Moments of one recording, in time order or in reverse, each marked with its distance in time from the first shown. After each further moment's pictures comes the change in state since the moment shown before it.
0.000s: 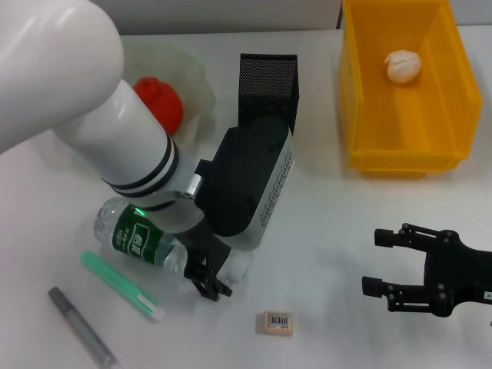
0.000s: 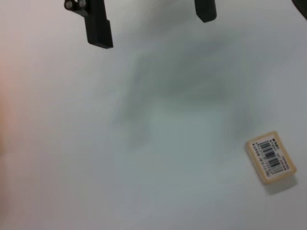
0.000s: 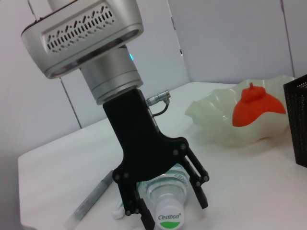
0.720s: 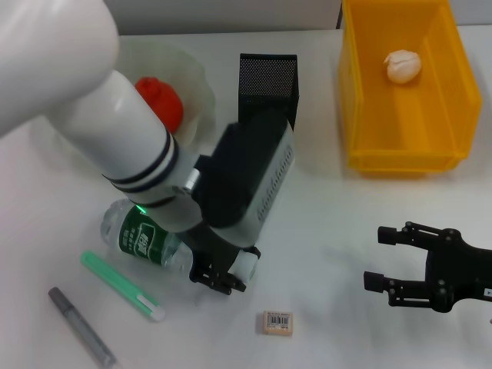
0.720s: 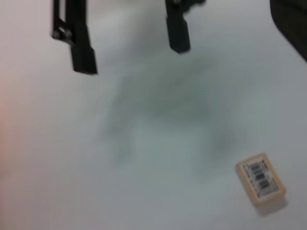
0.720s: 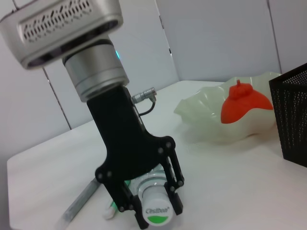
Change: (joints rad) left arm -0.021 0.000 -0.047 -0.048 -0.072 0.018 0.071; right arm 0.000 0.000 0.011 0.010 -0.002 0.024 0.010
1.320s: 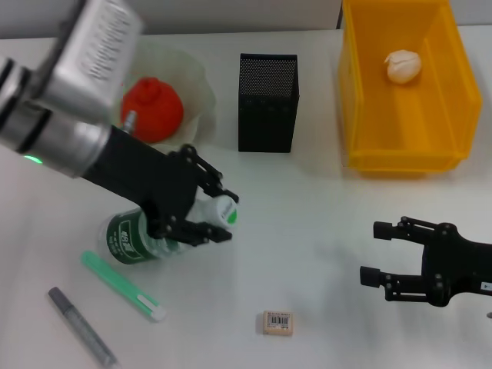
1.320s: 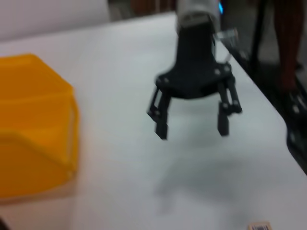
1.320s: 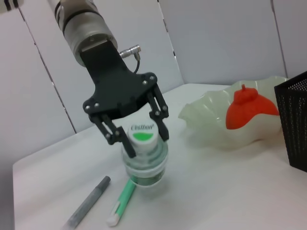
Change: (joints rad) left arm 0.015 0.015 -0.700 -0.170 -0.139 0.307 0.273; right arm 0.019 0.000 0.002 -0.002 0.000 -0.011 0.019
